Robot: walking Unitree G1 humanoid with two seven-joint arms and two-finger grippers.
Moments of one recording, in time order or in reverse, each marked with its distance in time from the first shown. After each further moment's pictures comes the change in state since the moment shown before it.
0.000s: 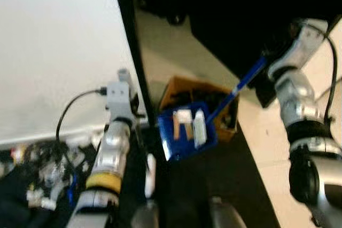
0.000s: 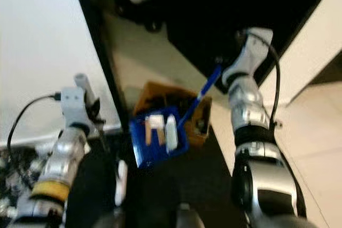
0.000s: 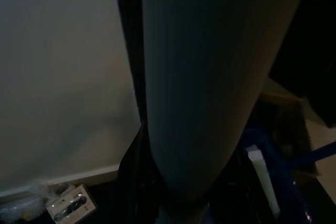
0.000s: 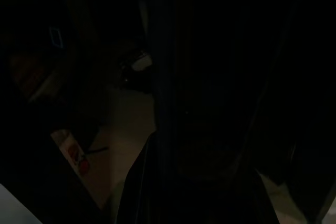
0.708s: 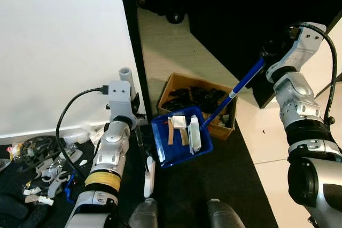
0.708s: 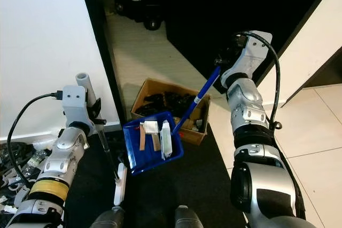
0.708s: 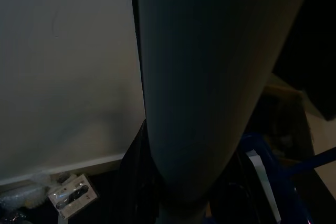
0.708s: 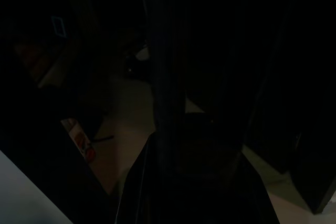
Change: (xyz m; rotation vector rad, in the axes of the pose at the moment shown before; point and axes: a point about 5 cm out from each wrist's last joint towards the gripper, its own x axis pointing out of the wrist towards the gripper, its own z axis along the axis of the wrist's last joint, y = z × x) left arm 0.000 -0.001 -0.003 0.004 0.035 -0.007; right arm 0.000 0.001 -0.003 0.010 0.045 0.012
